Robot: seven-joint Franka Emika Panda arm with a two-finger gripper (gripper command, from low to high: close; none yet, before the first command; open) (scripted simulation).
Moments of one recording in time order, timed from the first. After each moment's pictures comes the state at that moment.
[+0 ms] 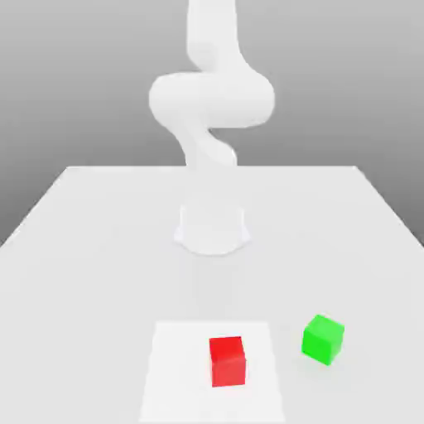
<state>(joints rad) 0.01 -0.71 0.00 -2.34 0.00 2.35 0.79</state>
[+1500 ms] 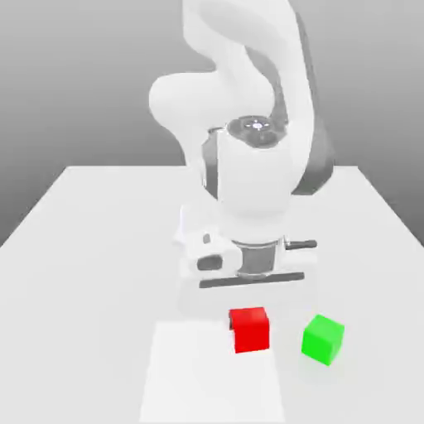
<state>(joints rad) 0.16 0.03 0.07 -2.69 -0.01 2.72 0.83</state>
